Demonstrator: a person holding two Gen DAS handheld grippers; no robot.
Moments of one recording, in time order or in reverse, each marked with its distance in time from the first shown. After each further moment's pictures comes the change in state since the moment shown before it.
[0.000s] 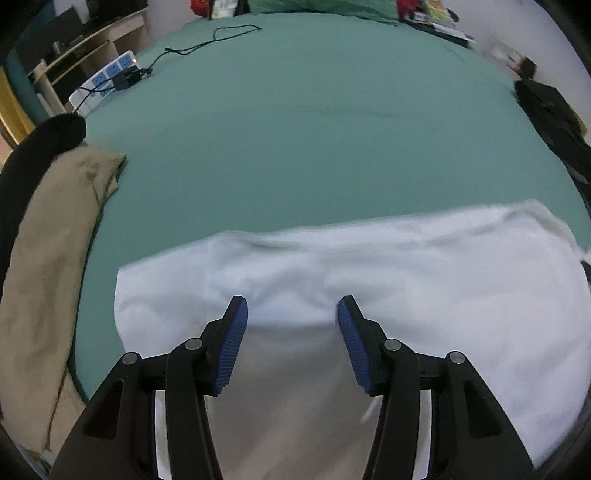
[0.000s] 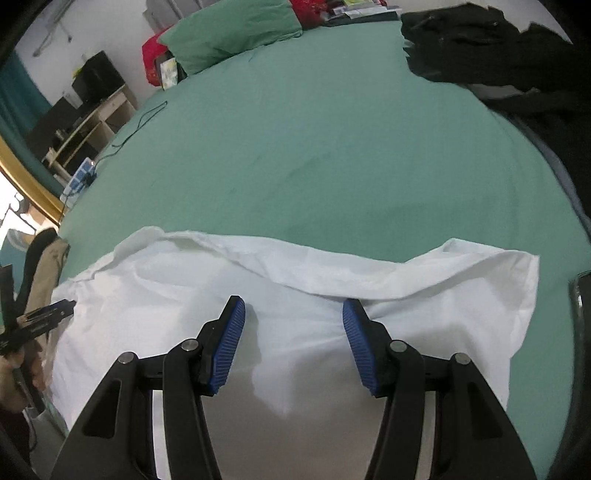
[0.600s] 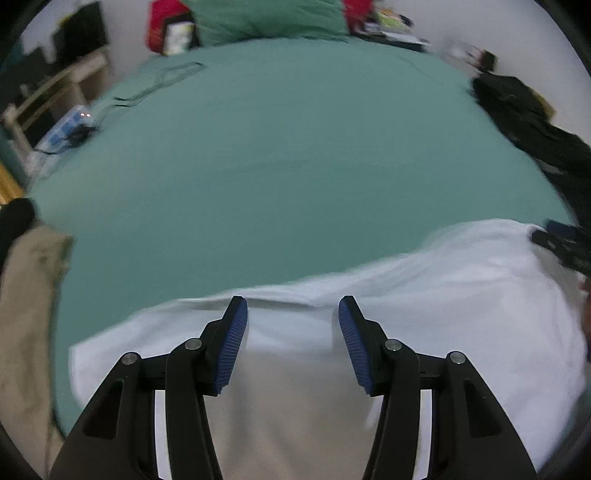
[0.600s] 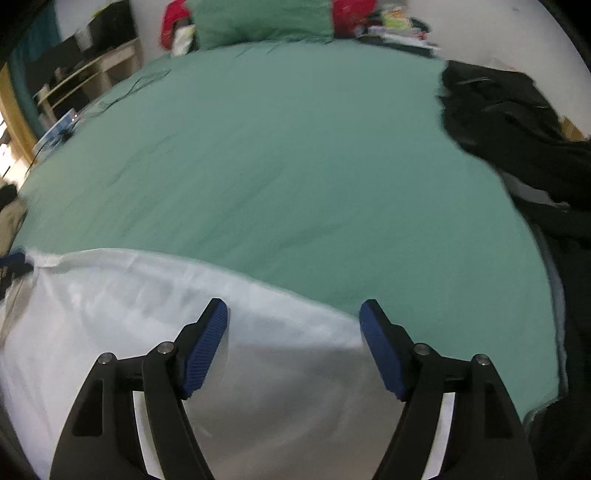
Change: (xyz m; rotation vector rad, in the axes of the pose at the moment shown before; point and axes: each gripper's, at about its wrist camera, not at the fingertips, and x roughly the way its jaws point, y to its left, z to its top) left arm -0.004 -0.065 0.026 0.127 -0.078 -0.131; right arm 0.032 0.017 0.053 -0.228 -0.007 -0.191
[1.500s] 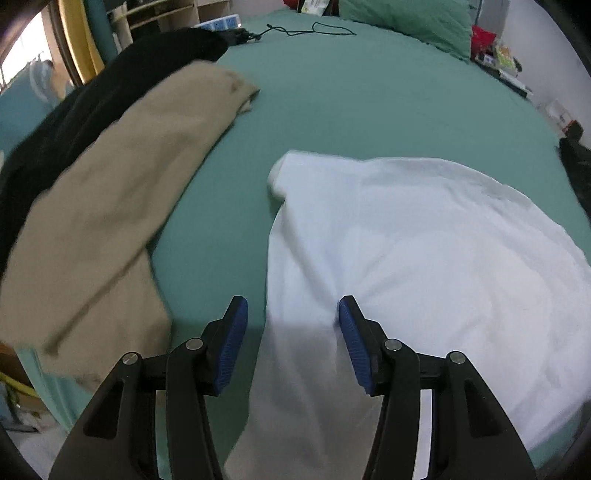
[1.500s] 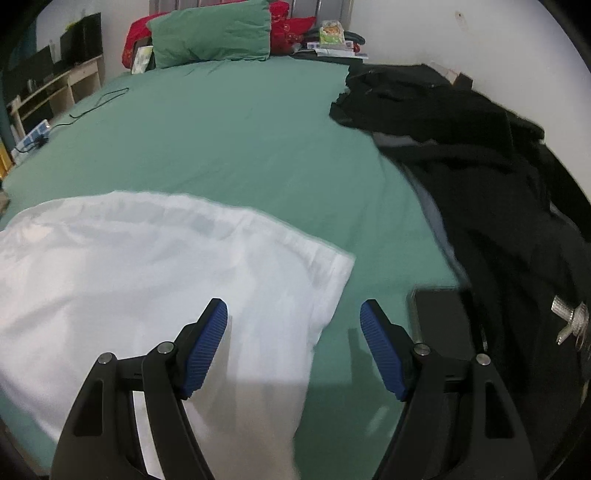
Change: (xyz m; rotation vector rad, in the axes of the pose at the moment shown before) left arm -0.049 0.130 -0.117 -0.396 0.045 0.198; right arm -0.093 -0.042 -0.094 0.054 -0.049 -0.175
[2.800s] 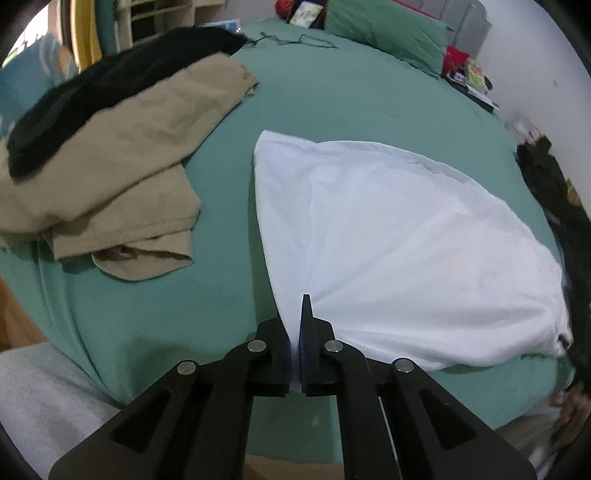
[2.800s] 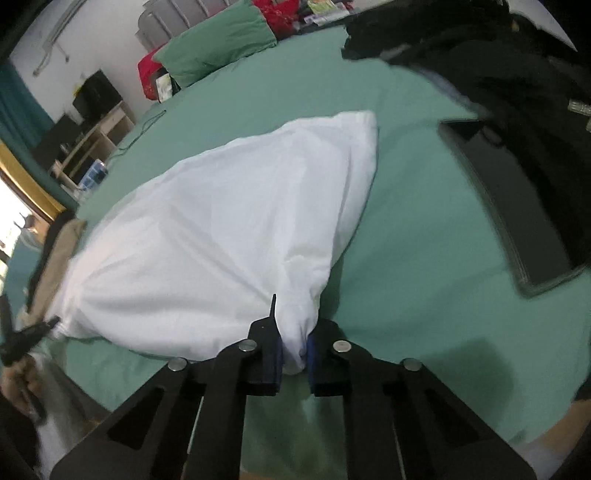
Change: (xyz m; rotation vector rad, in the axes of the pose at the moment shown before) left arm -0.064 0.013 -0.089 0.002 -0.058 -0.130; right arm -0.034 -0.022 -0.095 0.247 0.050 0.335
